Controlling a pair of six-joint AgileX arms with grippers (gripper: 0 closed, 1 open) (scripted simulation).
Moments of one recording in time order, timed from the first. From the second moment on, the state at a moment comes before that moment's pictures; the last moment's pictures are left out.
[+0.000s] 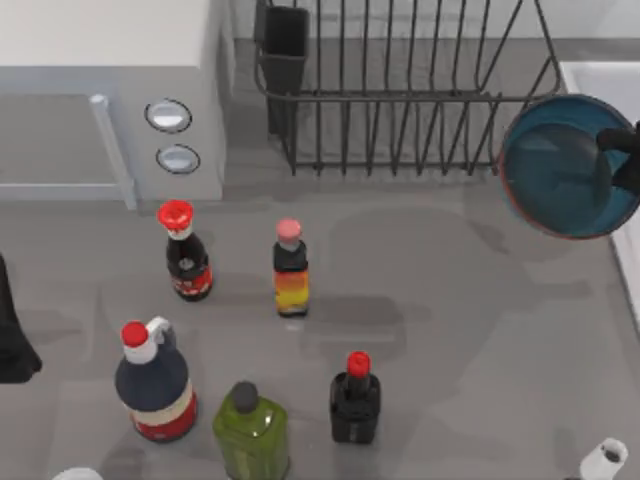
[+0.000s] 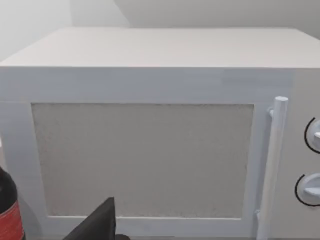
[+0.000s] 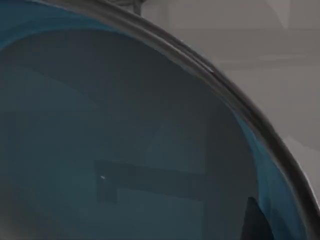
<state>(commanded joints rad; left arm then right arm) 0.00 0.00 0.00 0.00 0.00 0.00 0.00 1.66 1.10 -0.49 -0.27 0.18</state>
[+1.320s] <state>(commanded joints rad) 0.00 0.00 0.00 0.00 0.00 0.00 -0.53 1.49 0.60 0.91 -0.50 0.02</state>
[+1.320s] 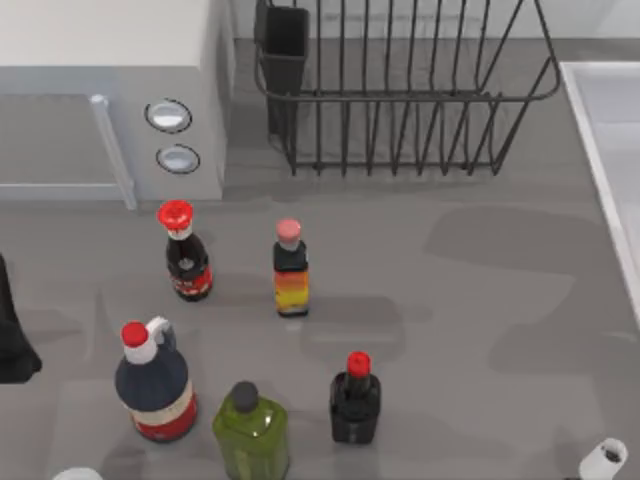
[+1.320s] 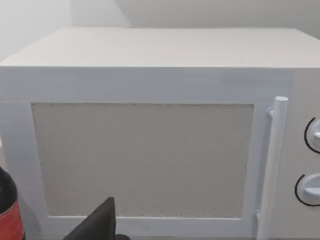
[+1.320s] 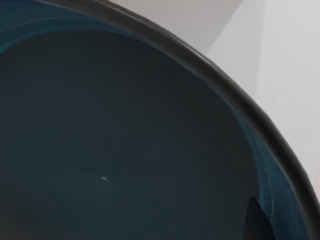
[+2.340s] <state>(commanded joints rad) 0.00 0.00 0.00 0.00 0.00 0.00 -0.53 2.19 0.49 1.70 -0.49 0.01</state>
